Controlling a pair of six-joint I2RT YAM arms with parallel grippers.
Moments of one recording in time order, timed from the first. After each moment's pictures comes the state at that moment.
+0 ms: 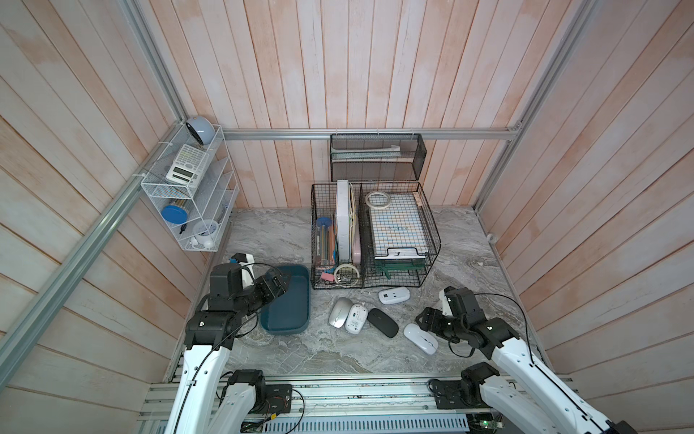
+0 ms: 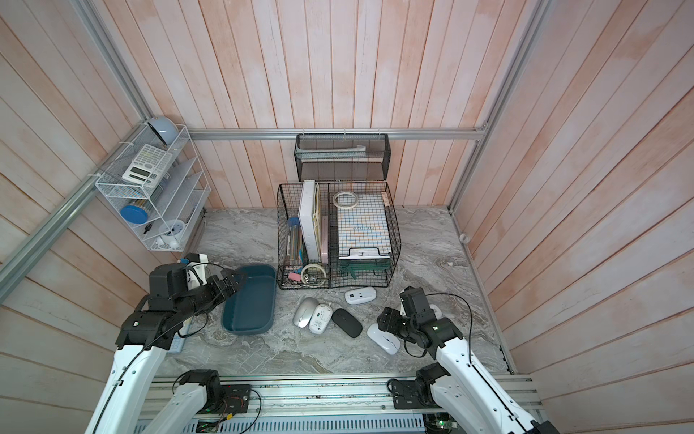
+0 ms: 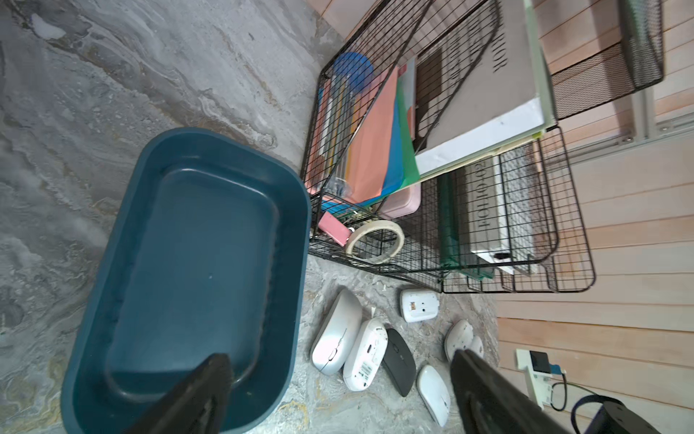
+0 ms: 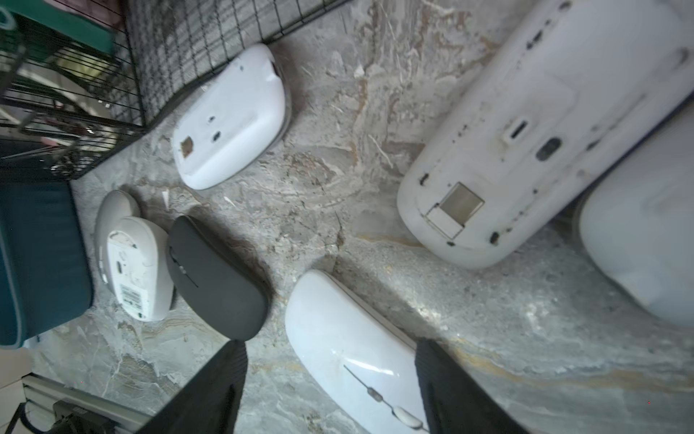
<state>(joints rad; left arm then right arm) -0.02 0.77 0.86 -0.80 0.37 -0.59 0.38 0.79 0.45 -0.71 -0.17 0.71</state>
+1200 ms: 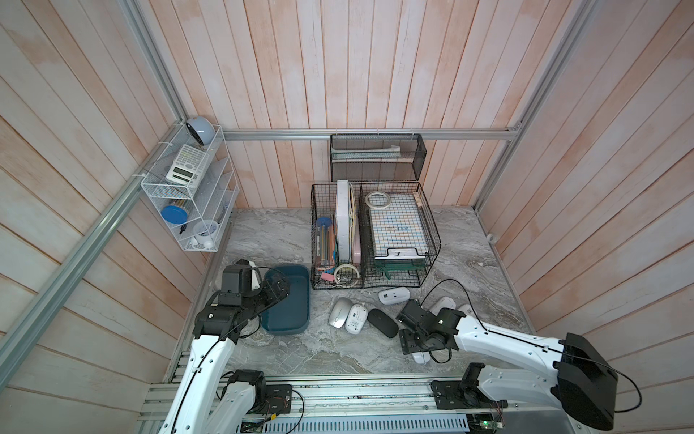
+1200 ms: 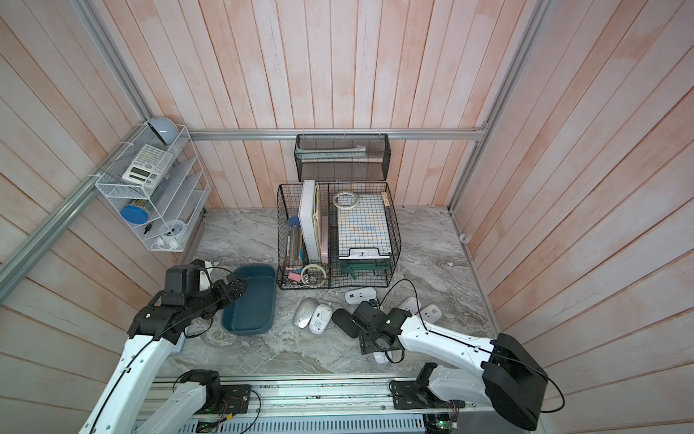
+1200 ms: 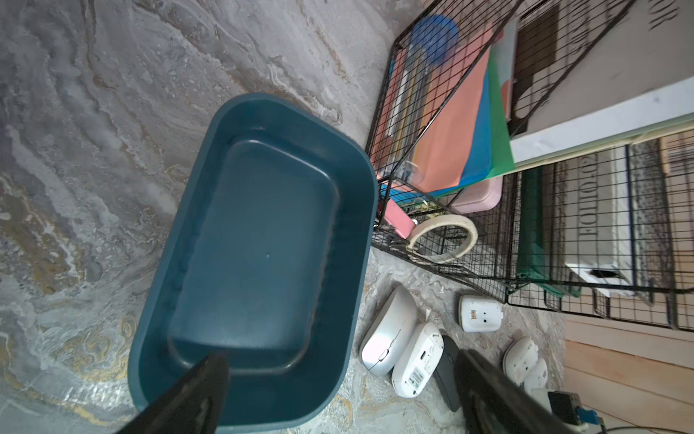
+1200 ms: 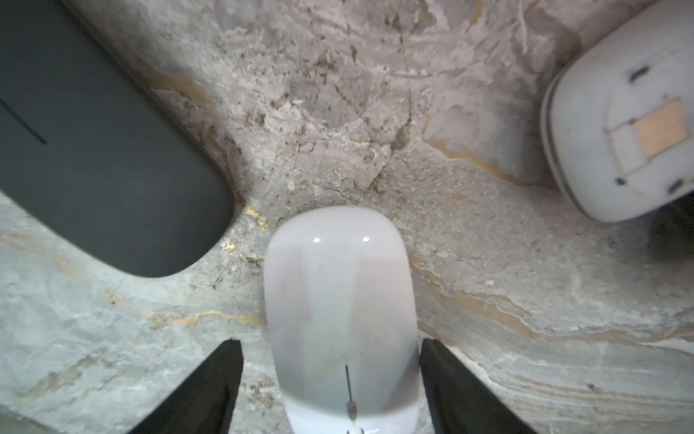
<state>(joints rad) -0.08 0.83 0.83 -0.85 0.20 -0.61 0.94 1.21 0.60 -0.82 0.16 0.79</state>
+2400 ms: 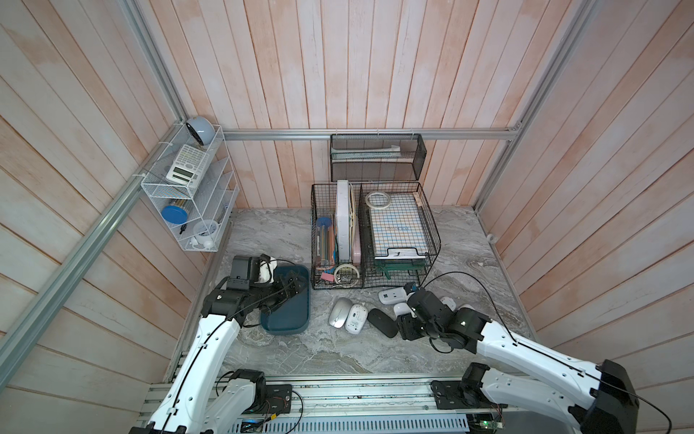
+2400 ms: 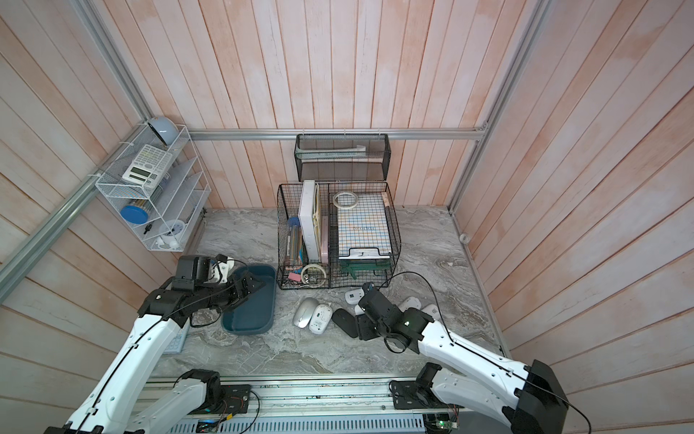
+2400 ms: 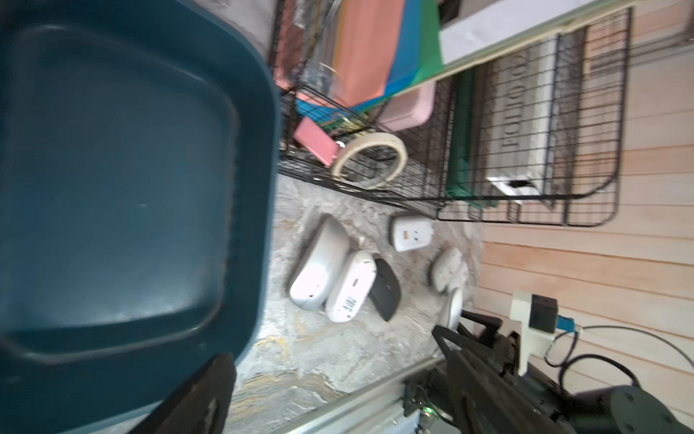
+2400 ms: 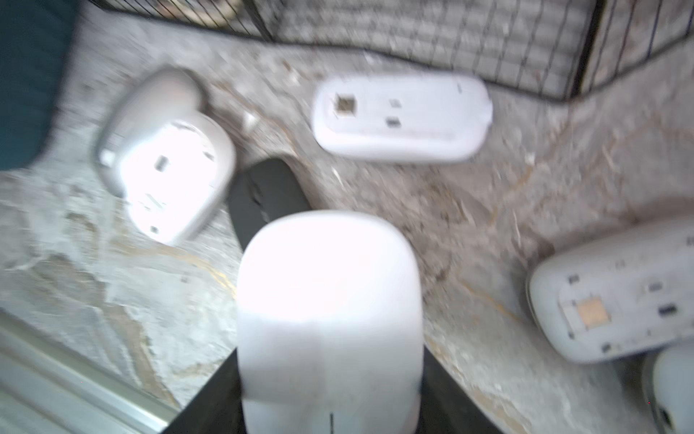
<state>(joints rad) -0.14 0.97 0.92 -0.82 0.57 -0.63 0.88 0.95 0.64 -0.62 0.12 0.48</state>
